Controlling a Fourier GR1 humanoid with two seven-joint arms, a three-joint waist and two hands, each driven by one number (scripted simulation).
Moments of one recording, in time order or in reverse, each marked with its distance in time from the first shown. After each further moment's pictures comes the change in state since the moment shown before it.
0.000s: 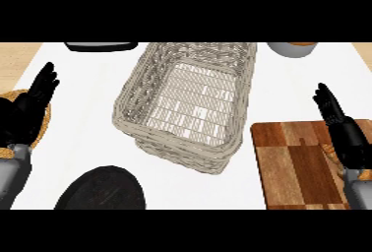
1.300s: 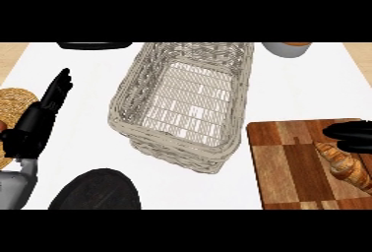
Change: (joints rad) left arm 0.075 -0.012 -0.062 -0.138 -0.059 -0.037 -0.100; right arm 0.055 -0.501 -0.115 -0.703 -0.172 0.652 0.157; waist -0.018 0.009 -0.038
